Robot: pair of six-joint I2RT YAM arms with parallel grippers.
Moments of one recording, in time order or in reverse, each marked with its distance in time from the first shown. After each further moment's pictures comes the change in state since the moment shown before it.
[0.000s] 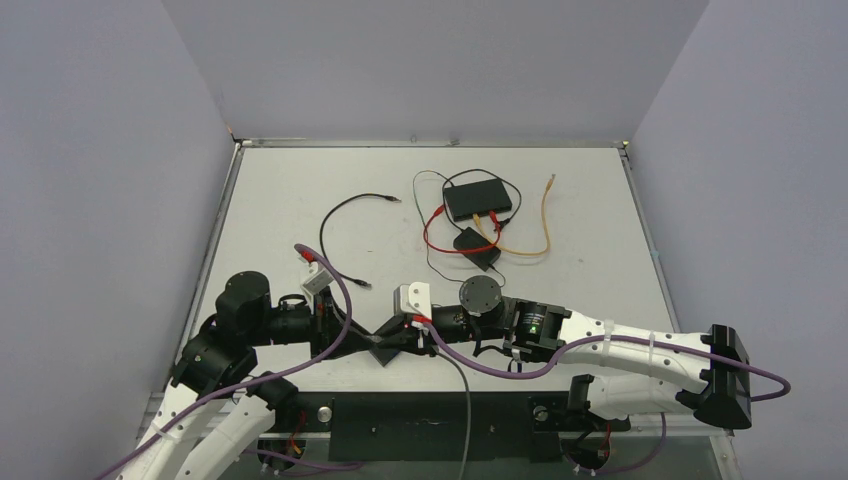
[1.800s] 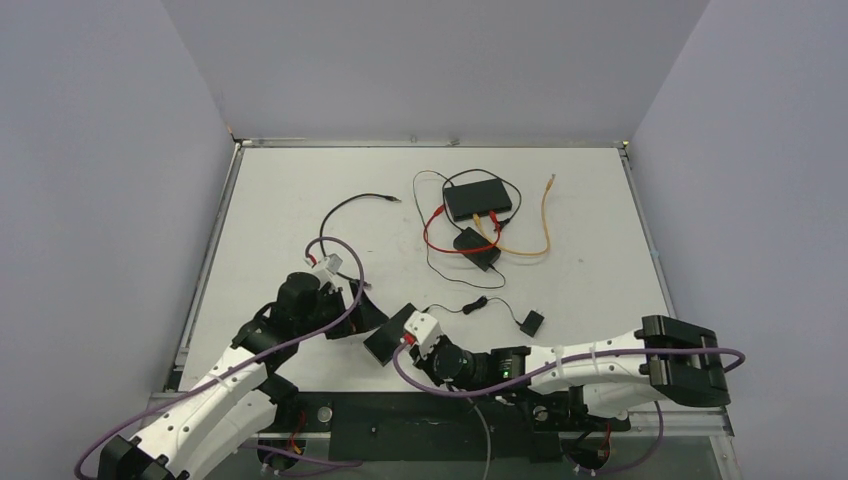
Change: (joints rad) left arm -0.001 0.218 -0.336 0.246 -0.550 -0.396; right arm 0.206 0.134 -0.328 0.062 0.777 0.383
